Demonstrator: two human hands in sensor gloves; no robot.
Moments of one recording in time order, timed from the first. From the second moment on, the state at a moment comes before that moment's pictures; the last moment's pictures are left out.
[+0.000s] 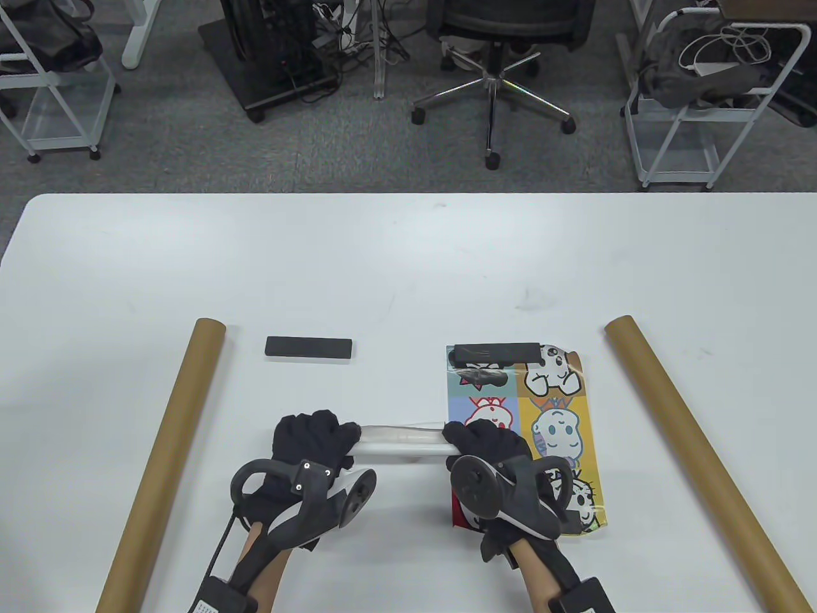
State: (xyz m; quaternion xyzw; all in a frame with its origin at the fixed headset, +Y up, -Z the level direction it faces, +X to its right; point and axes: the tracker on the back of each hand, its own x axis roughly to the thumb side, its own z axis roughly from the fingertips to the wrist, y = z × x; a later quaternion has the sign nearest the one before) left_hand -0.145 -0.690 -0.170 0.09 -0.15 -0.14 0.97; right_hand 0.077 -0.698 -0.169 0.13 -0.02 0.99 0.07
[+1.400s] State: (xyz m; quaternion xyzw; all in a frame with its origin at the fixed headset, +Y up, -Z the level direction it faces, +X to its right) left_hand -0.143 -0.690 -0.171 0.07 -0.12 -0.13 0.98; right_hand 0.074 -0.699 -0.169 0.12 -0.01 0.99 0.07
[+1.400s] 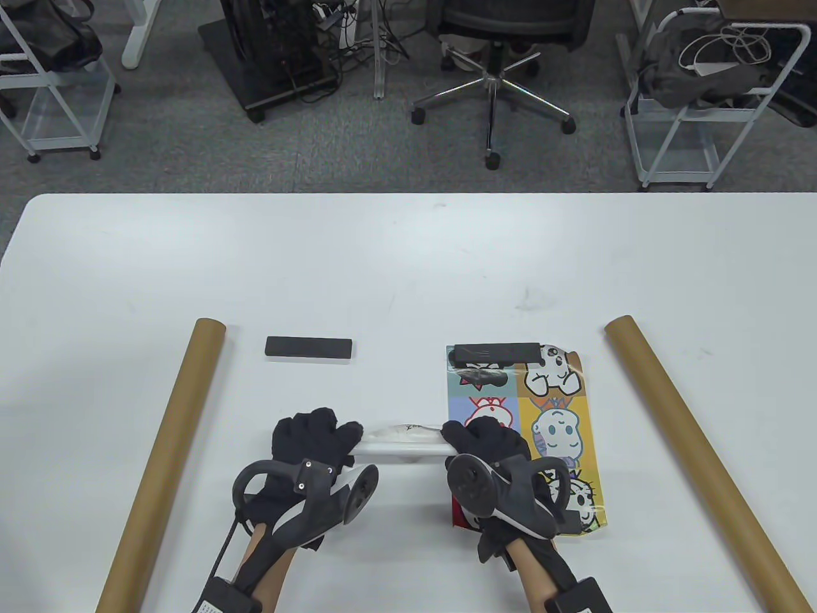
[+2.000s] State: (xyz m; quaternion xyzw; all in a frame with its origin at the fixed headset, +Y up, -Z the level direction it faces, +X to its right) left_hand -0.137 -0.692 -0.171 0.08 -0.14 -0.16 0.97; right_hand 0.076 -0.700 -0.170 0.13 -0.02 0.99 0.07
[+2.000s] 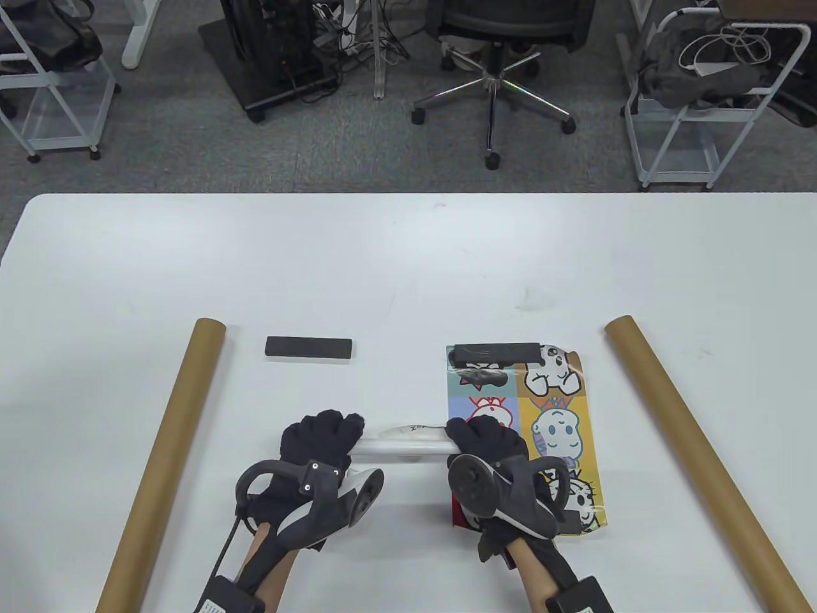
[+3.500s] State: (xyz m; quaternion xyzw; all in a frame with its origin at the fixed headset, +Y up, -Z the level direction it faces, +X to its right) left_hand -0.139 -0.692 -0.169 0.07 -0.17 -0.15 0.97; right_hand 0.072 -0.701 -0.168 0.16 0.00 0.98 0.09
